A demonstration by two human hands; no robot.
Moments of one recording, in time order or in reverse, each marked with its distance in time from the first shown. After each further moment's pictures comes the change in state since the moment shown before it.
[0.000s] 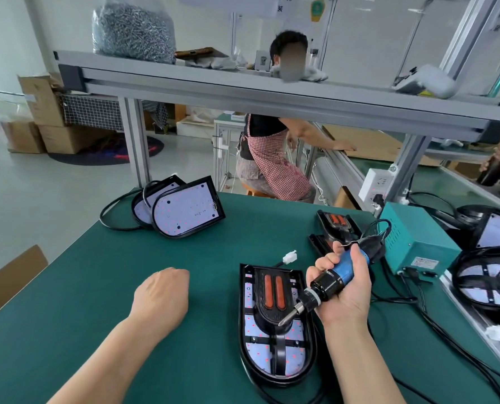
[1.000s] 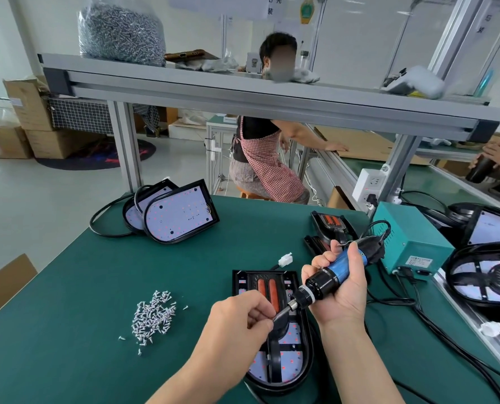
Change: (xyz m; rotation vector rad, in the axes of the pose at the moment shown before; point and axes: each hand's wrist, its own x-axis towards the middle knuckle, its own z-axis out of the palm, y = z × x) left_hand -0.069 0.088 -0.016 -0.961 -0.094 0.259; right_hand -0.003 0.002 0.011 0.037 0.037 -0.020
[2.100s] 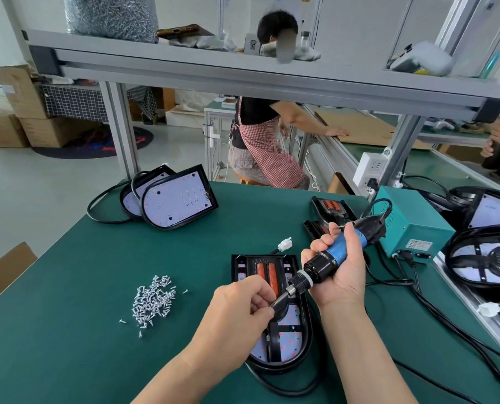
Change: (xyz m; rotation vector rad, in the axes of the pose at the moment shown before) left_hand 0.001 -0.006 0.005 0.050 0.001 0.049; right_hand -0.003 0.001 0.005 -0.073 -0.031 -0.032
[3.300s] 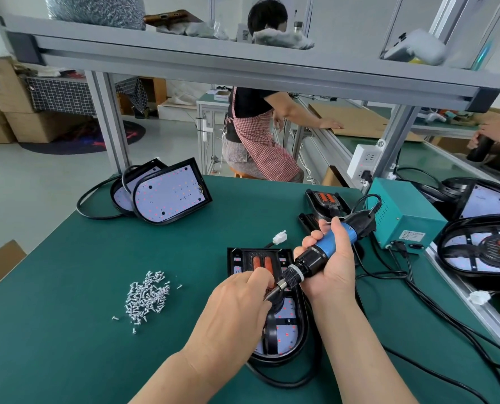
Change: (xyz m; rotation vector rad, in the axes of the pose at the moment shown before) left_hand 0.000 -0.007 0.007 0.408 0.057 0.339; right_hand -0.001 0.005 -0.001 -0.053 0.099 0.033
